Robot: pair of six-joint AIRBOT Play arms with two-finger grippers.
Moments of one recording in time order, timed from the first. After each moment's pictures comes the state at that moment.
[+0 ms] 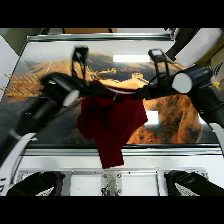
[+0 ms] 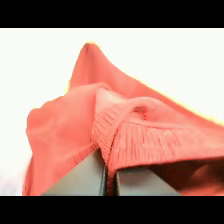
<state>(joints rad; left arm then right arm) -0.67 -1.19 1.48 1.86 -1.10 -2.14 0.41 -1.18 1.47 -1.51 1.26 1.73</state>
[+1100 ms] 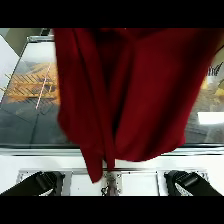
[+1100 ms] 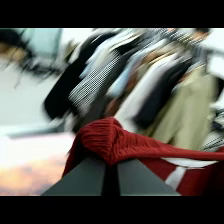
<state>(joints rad) -0.76 -1.03 1.94 1.77 -0.86 -2.08 0.41 -0.92 1.96 -1.42 1.15 1.73</state>
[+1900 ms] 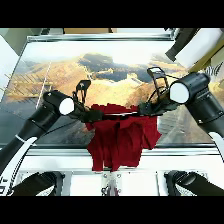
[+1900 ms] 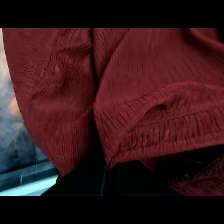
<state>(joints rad) -0.56 -1.16 1.11 1.44 -1.23 -1.95 0.49 -1.15 1.34 -1.56 1.51 1.91</state>
